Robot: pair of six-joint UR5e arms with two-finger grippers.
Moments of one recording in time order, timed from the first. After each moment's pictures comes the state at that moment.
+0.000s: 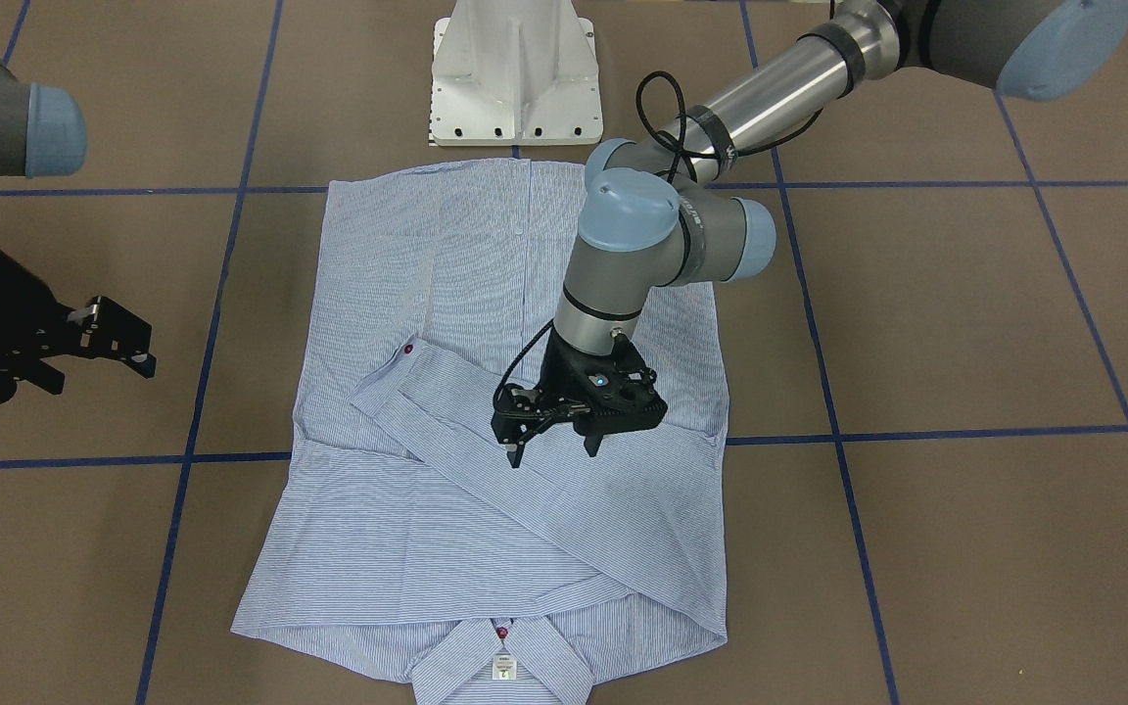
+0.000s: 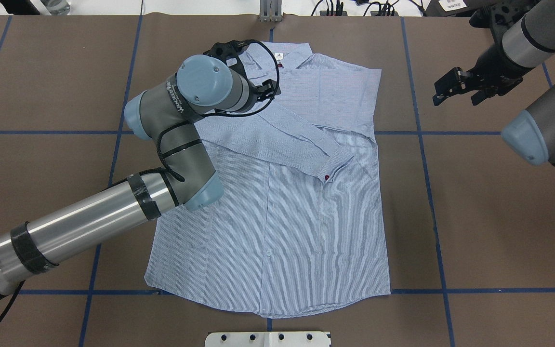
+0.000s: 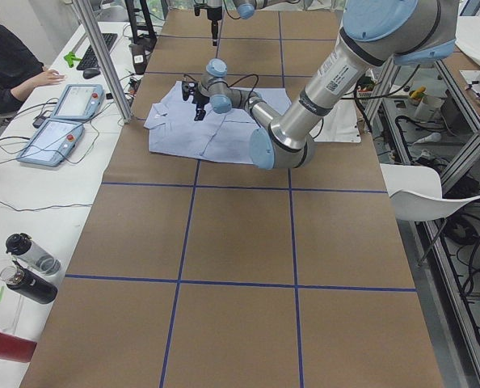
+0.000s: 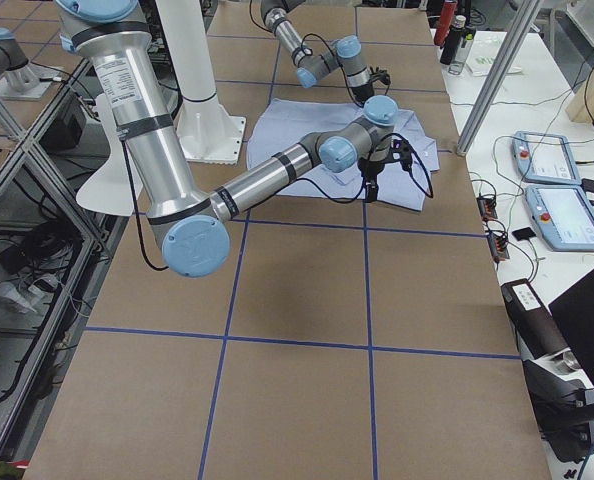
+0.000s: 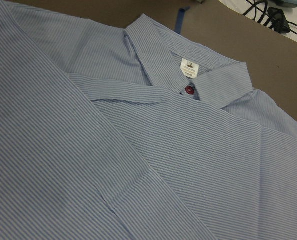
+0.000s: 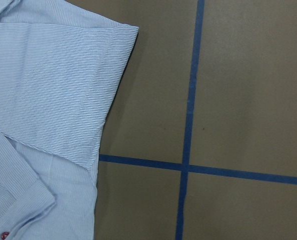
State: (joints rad) left arm -0.65 -2.45 -1.19 -2.16 -1.66 -1.45; right arm 1.06 -1.23 1.76 -1.46 2.29 0.72
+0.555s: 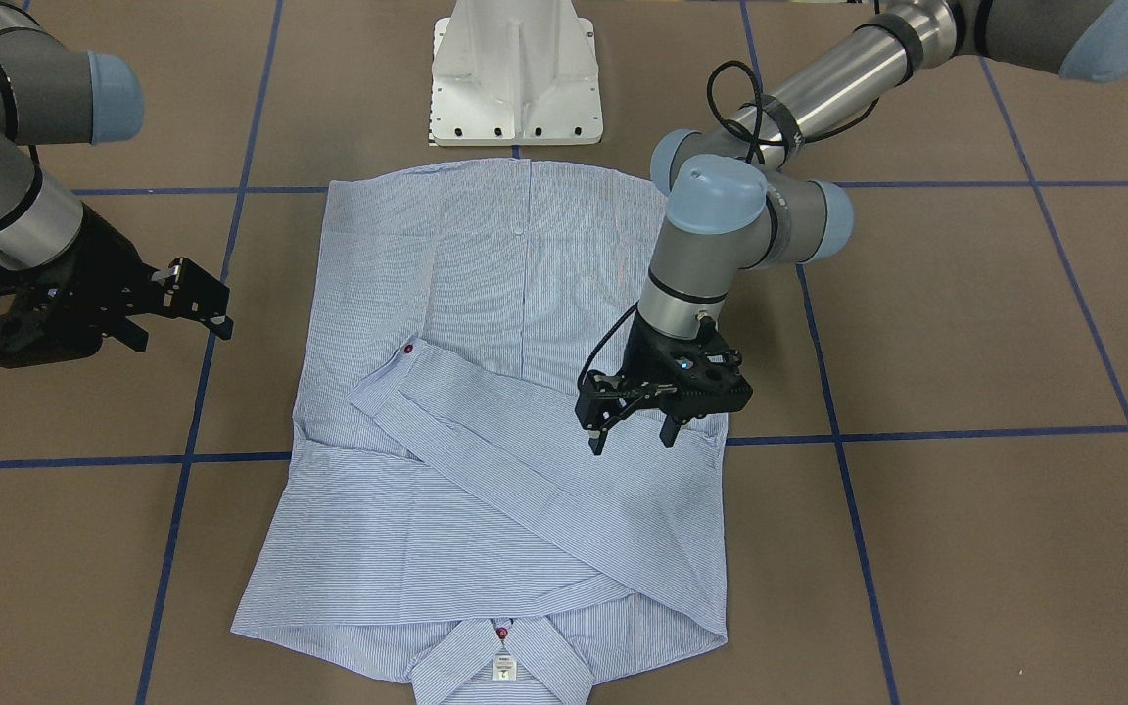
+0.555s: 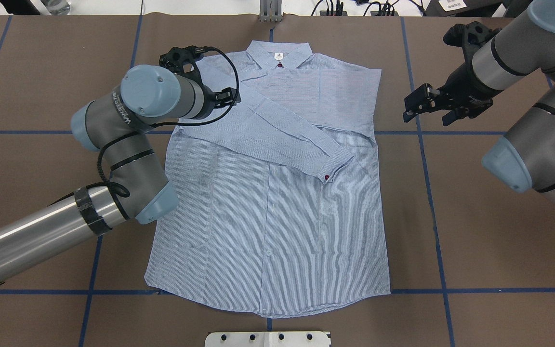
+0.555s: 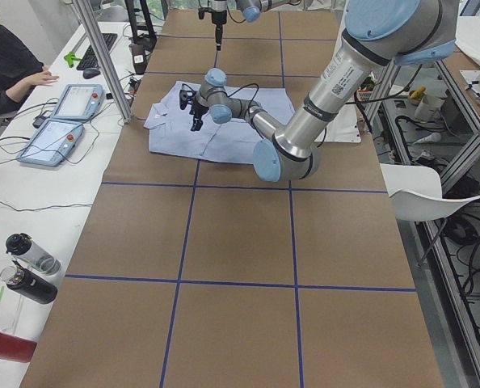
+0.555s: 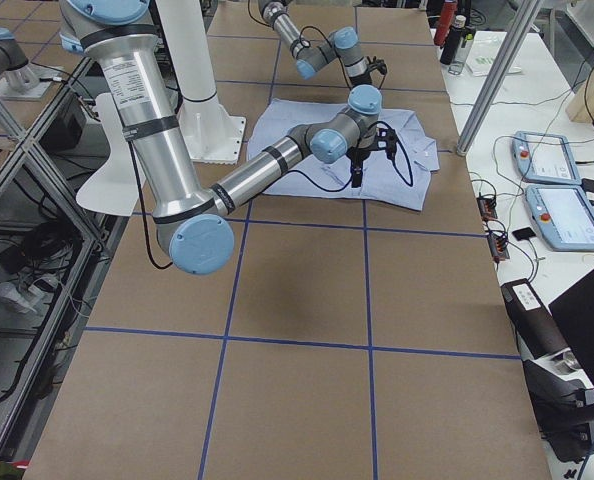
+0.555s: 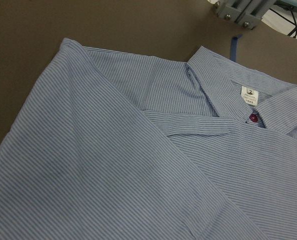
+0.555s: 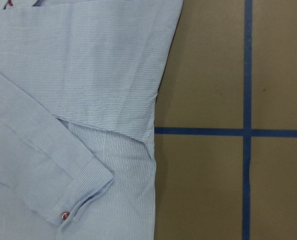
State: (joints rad) left arm -0.67 -2.24 -1.44 -2.10 -1.66 -1.36; right arm 0.96 -1.23 1.84 -1.43 2.28 0.92
